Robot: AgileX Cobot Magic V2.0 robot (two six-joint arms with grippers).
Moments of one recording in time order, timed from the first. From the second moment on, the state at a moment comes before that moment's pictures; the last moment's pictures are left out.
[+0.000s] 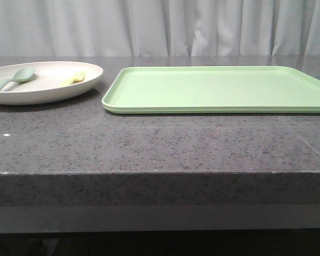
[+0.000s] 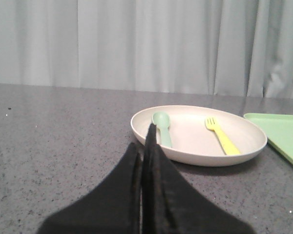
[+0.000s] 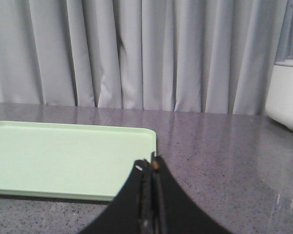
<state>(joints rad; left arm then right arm) -0.03 -0.01 0.01 -0.08 -0.02 0.04 0.00 -0.01 0.03 0.05 -0.11 -0.03</state>
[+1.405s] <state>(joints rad) -0.03 0.50 -0.70 -0.08 0.56 0.04 0.00 0.38 -0.65 0.05 0.65 -0.03</state>
